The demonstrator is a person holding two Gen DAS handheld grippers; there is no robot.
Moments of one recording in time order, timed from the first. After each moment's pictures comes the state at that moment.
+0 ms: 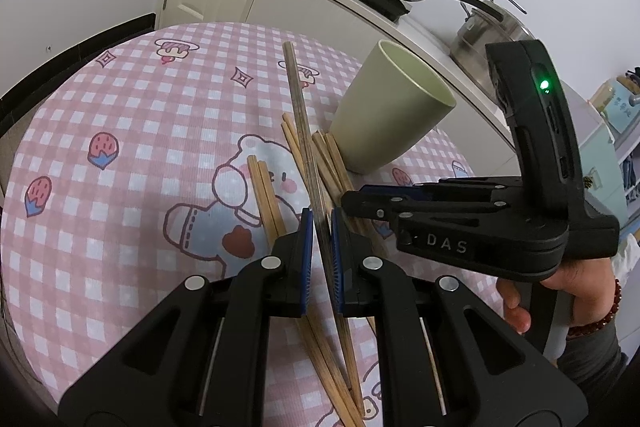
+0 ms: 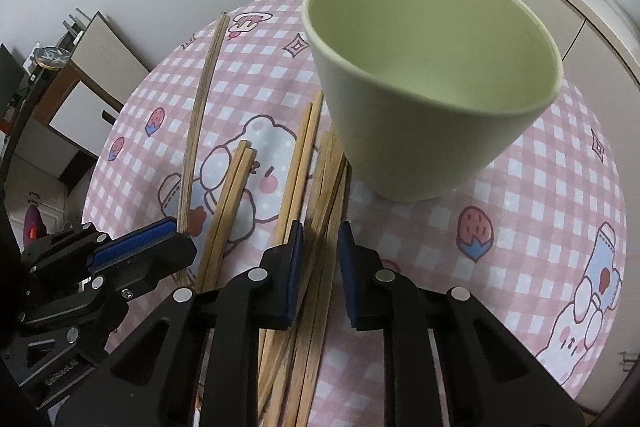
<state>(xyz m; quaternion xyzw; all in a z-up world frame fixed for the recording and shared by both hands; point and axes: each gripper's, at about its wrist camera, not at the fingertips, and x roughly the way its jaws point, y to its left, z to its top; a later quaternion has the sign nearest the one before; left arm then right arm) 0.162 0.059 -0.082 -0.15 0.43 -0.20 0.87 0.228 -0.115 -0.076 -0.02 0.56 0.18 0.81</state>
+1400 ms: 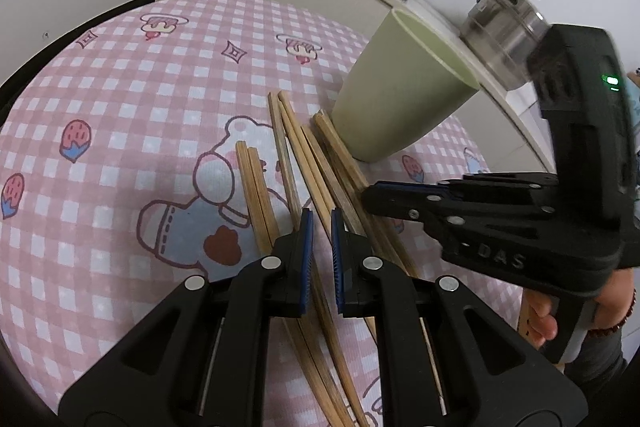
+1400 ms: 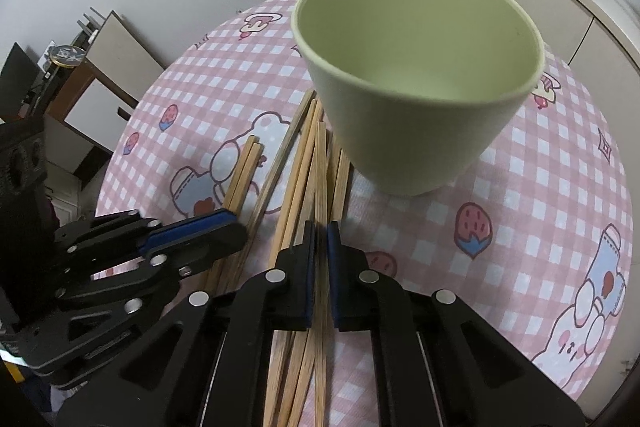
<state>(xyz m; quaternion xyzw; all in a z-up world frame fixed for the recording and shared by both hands) 0.195 0.032 -0.103 -0.14 0.47 -0.20 0.85 0.221 -0.126 -0.070 -0.01 0.56 0.21 0.80</state>
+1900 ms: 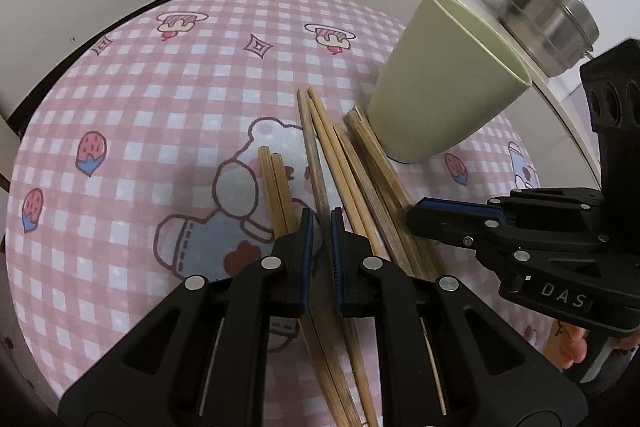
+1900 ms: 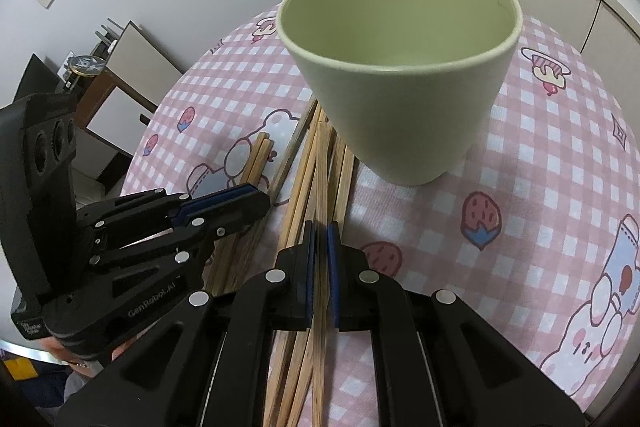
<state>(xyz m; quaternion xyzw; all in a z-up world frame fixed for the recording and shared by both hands) 0.213 0.016 -0.107 -0.10 0.50 -0.14 0.85 0.218 -0.140 -0.072 0.03 0.56 0.24 0.79</state>
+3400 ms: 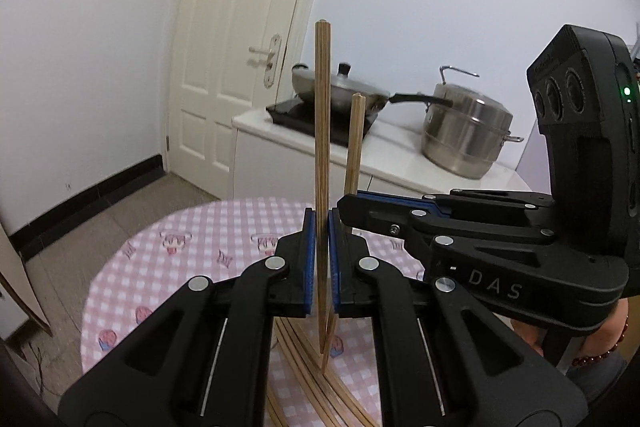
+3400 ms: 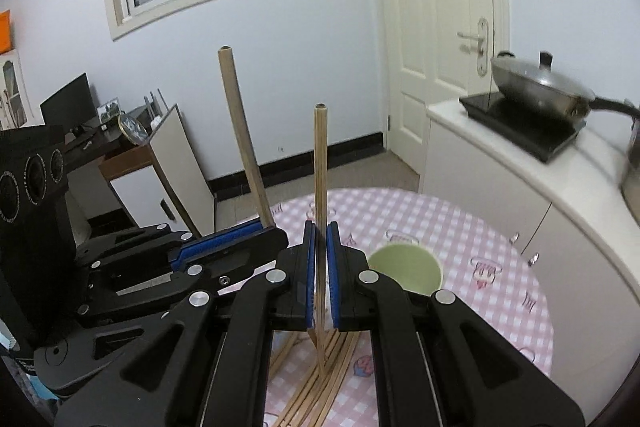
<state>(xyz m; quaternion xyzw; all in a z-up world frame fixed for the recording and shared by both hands) 0.142 0.008 0.060 -0.06 0.21 -0.17 0.96 0.166 -0.138 0.076 -0.02 0.29 0.27 0.92</state>
